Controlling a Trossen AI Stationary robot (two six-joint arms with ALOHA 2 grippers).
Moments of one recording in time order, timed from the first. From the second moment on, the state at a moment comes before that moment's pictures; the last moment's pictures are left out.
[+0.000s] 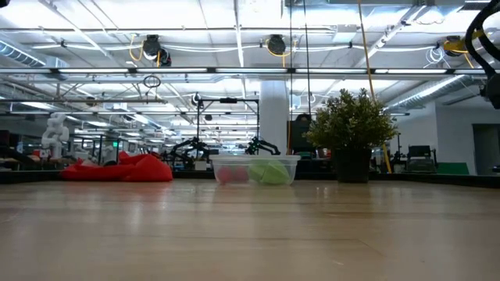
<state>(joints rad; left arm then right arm) -1.06 1.20 0.95 -1.10 -0.32 -1.24 0.75 1.24 0.62 -0.90 -0.01 2.19</state>
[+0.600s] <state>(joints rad) -1.06 1.20 0.95 -1.10 -0.32 -1.24 0.75 1.24 0.58 -0.84 -0.01 2.20</state>
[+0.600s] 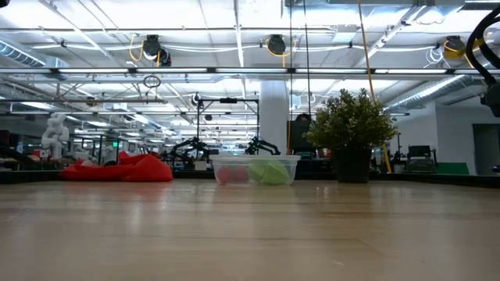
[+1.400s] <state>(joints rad) -1.06 1.20 0.95 -1.10 -0.32 -1.25 0.75 1.28 0.58 -0.80 -0.01 2.19</state>
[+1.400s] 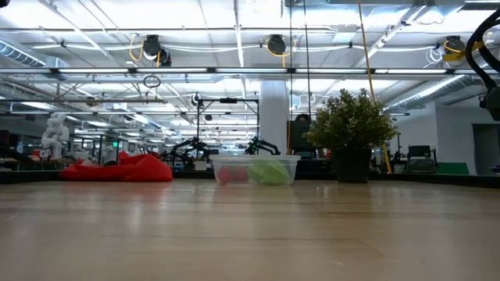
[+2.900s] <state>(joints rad) -1.06 1.20 0.95 -1.10 -0.33 -1.24 0.22 1.42 0.87 -0.56 0.13 1.38</state>
